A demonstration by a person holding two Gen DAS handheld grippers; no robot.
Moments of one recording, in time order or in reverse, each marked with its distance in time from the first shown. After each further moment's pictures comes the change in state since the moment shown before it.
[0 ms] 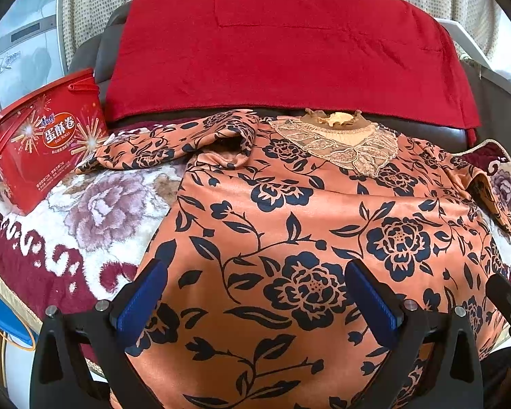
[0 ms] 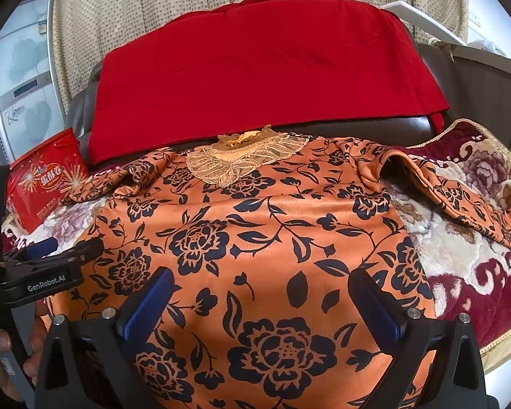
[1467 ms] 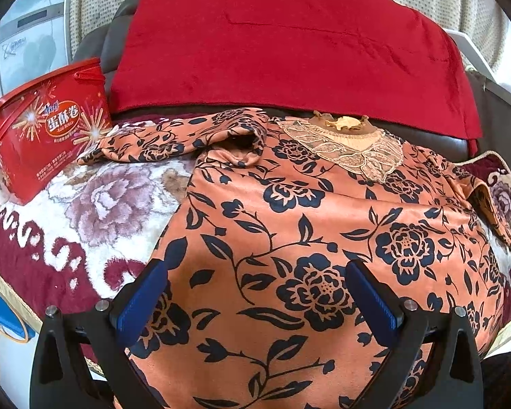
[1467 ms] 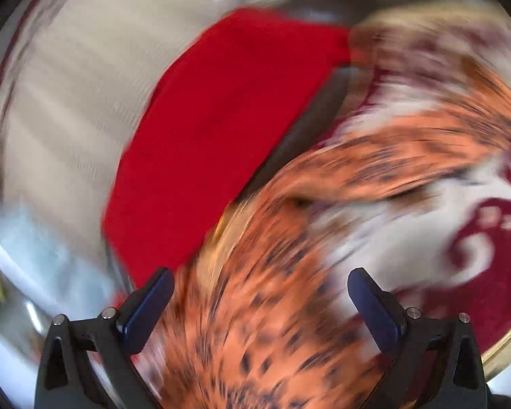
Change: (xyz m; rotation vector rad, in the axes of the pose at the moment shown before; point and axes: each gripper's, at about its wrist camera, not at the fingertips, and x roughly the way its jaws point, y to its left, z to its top) left arm 0.002 0.021 0.000 -0.051 0.008 -0.024; right arm -0.016 -0.284 -0.016 0.994 -0.231 0.349
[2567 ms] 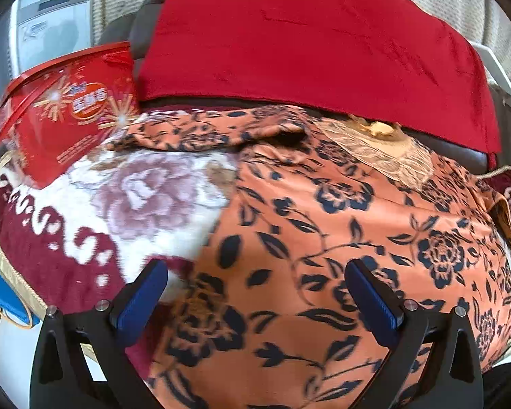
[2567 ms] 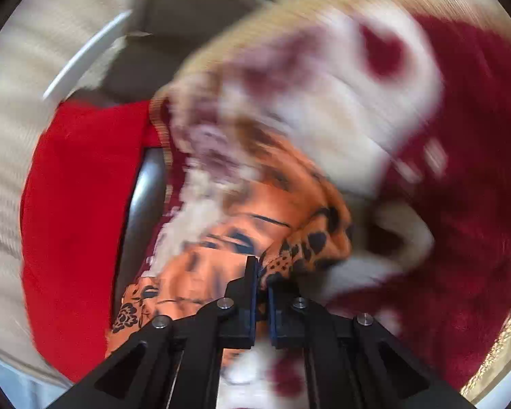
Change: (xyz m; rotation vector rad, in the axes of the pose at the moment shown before) left arm 0.005 0.046 -0.002 -0.070 0.003 0.063; right arm 0.005 -0.035 0.134 -0.083 -0.142 -0.485
